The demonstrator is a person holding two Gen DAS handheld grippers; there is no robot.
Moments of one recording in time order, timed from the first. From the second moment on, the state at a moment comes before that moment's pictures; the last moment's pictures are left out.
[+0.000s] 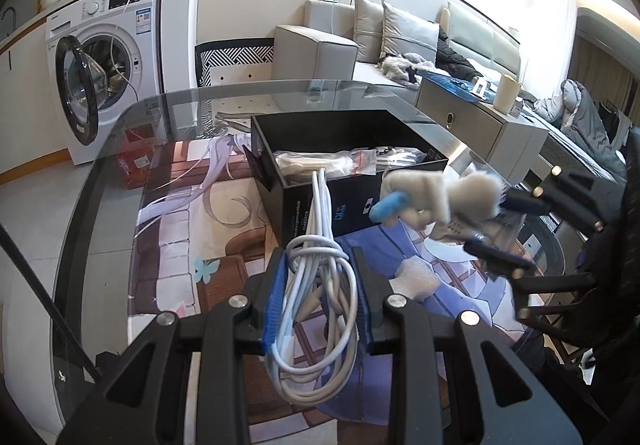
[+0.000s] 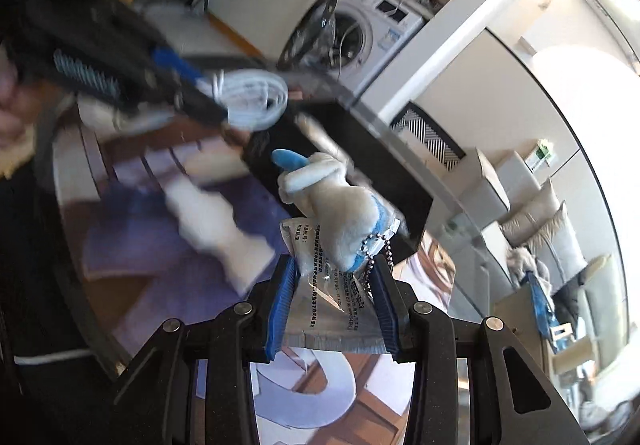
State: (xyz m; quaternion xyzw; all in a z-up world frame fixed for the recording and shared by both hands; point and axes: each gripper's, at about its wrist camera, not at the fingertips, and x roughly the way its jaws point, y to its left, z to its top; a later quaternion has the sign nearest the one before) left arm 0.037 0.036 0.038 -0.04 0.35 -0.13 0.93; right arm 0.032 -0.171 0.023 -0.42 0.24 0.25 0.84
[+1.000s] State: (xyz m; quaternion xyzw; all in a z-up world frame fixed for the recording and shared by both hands) left arm 0.038 0.029 0.039 -0.04 0.34 -0.18 0.92; right arm 0.016 -0.172 0.030 -0.37 0.24 0.36 0.82
